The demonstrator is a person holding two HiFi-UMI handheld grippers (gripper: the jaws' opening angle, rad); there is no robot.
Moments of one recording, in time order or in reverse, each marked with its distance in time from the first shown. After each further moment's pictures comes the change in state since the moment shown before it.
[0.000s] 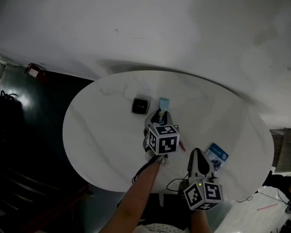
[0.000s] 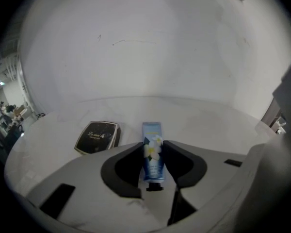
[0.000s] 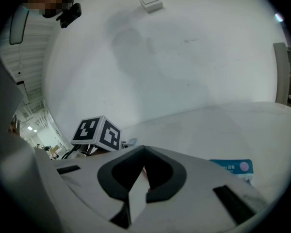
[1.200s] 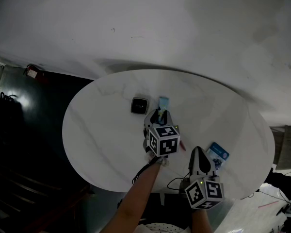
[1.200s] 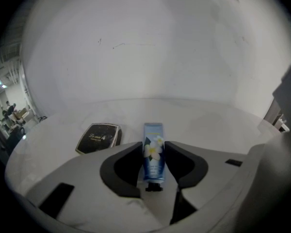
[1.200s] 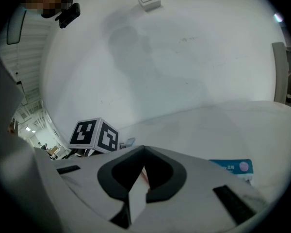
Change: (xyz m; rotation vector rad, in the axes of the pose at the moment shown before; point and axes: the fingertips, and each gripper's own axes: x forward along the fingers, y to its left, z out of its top) left arm 0.003 0.002 0.001 0.014 -0.031 0.028; right arm 0.006 -0.006 0.001 0.010 0.009 -0.017
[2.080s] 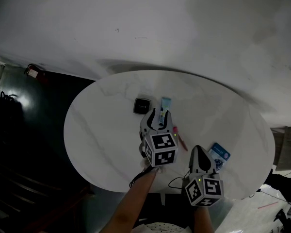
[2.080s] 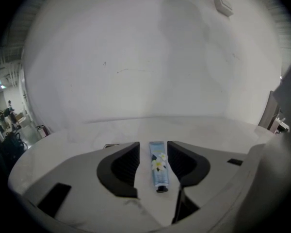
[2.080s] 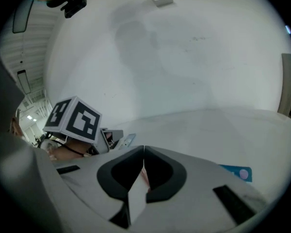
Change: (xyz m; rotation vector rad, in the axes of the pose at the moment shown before) left arm -0.044 0.011 0.036 0.032 -0.145 -0.023; right arm 0.008 0.005 -0.007 -0.090 0.042 -0.002
